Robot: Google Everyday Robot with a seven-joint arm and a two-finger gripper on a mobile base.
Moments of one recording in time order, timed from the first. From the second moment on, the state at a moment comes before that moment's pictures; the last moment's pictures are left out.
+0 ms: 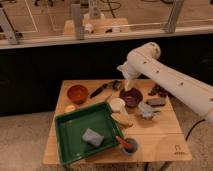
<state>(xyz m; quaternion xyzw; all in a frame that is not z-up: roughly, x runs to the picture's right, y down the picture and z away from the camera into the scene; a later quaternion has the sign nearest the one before) 0.091 -0.056 0.788 -0.11 -0.13 -0.16 0.97</state>
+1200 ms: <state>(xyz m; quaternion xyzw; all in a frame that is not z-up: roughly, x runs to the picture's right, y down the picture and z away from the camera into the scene) 0.003 -0.041 0.878 -0.14 -0.16 -0.23 0.95</state>
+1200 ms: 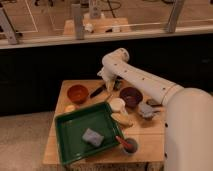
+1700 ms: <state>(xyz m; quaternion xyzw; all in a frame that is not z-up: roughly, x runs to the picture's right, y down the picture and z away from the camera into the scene) -0.003 -0.045 0.919 -0.16 -0.16 -0.25 0.94</state>
